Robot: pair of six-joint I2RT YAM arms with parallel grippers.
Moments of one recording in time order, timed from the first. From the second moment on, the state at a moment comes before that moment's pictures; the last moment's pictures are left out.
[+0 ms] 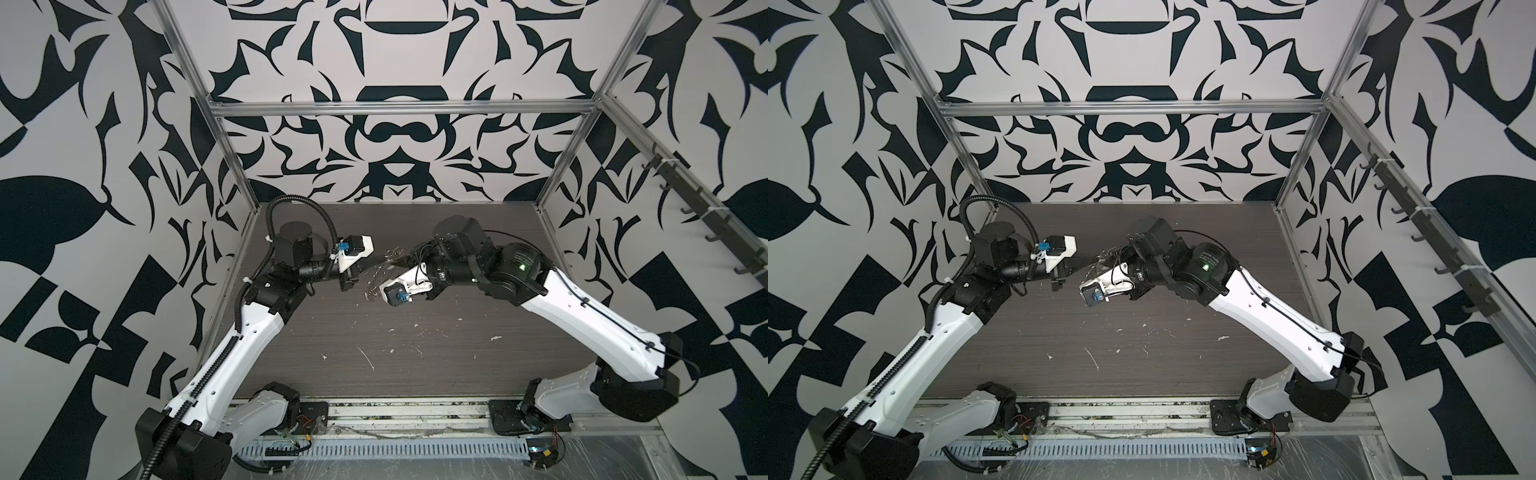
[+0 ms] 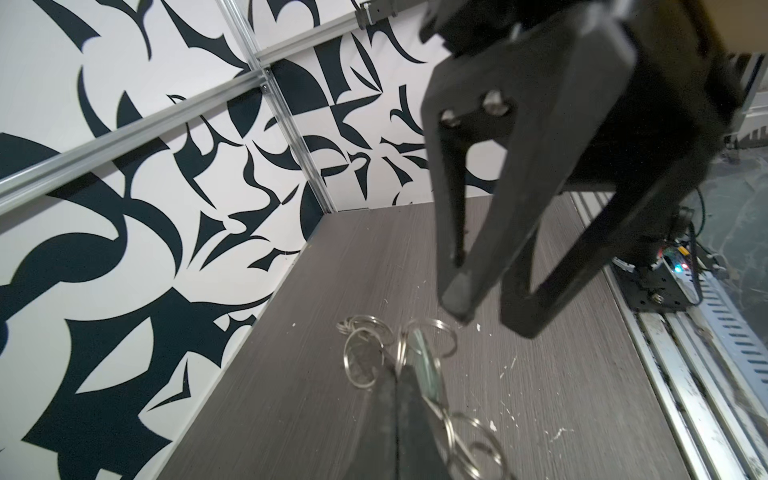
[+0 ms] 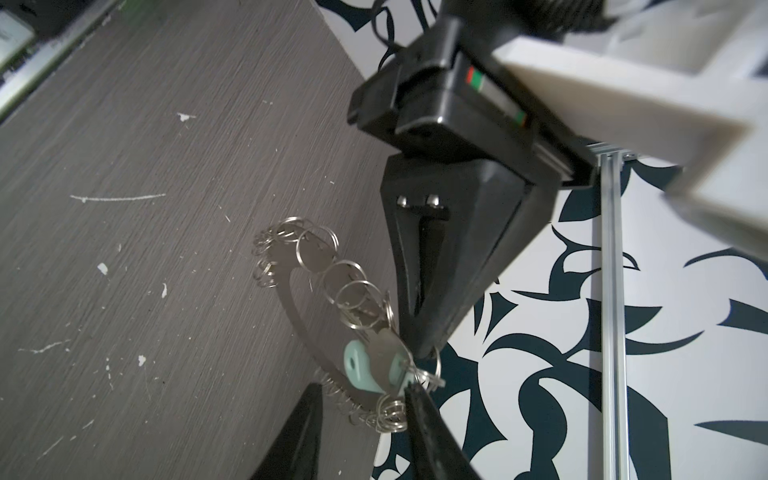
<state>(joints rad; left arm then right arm) -0.39 1.07 1.02 -0.18 0.90 0.52 0.96 1.39 1.67 -0.88 -0.13 -1.21</state>
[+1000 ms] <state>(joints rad) -0.41 1.15 0.92 0.44 0.79 0.15 0.71 1.07 1.00 0.12 -0.11 0.18</state>
